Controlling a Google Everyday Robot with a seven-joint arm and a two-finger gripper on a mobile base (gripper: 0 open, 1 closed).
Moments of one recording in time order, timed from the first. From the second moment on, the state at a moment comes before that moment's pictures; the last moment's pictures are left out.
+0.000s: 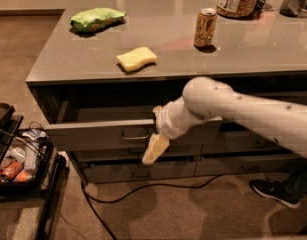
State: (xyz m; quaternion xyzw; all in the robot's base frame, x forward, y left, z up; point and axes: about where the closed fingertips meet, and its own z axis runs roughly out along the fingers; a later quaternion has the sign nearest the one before) arm 0.572 0.002 0.675 -0.62 0.72 0.16 0.28
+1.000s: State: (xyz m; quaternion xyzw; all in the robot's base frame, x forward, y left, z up) arm 0.521 -0.006 0.665 -0.61 0.73 0.15 0.29
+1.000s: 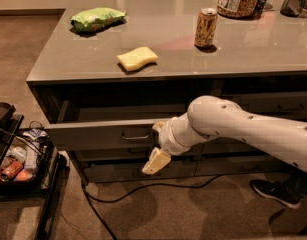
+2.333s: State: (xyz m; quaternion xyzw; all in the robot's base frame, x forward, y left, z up) arm 0.551 -0.007 0.662 -0.60 0.72 0.15 0.33
